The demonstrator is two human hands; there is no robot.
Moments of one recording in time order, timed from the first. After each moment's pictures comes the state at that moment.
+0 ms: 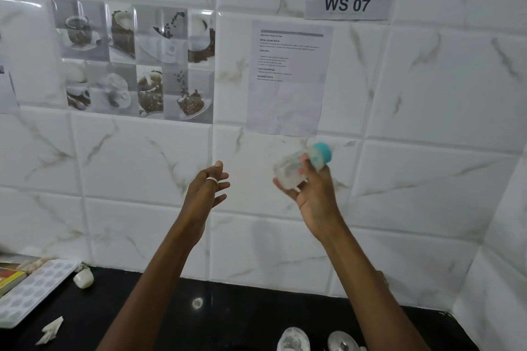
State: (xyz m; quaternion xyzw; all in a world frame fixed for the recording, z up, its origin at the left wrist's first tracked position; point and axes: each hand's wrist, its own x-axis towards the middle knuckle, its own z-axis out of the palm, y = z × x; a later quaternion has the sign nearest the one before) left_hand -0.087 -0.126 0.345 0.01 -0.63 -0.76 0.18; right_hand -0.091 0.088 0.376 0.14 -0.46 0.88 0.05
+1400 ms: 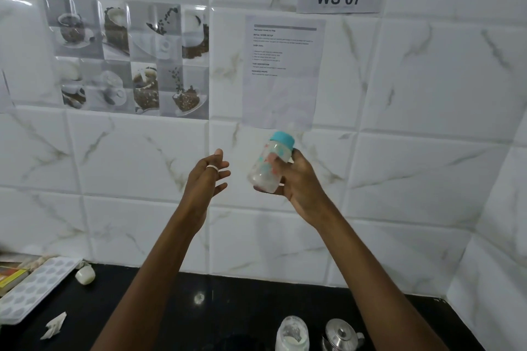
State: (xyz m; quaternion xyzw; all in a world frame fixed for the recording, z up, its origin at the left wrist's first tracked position) left_hand -0.079 -0.119 0.358 0.00 -0.63 -0.75 0.19; right_hand -0.087 0.076 0.383 0.19 -0.57 0.80 0.01
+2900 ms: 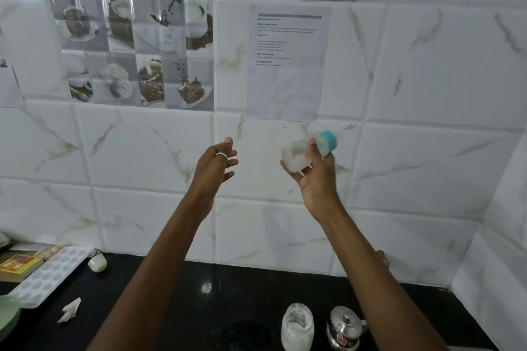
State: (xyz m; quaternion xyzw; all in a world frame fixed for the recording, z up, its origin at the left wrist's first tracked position) left_hand -0.077 -0.115 0.365 -0.01 -0.66 -0.73 0.19; right_hand -0.104 0.088 0.363 0.11 -0.42 0.90 0.09
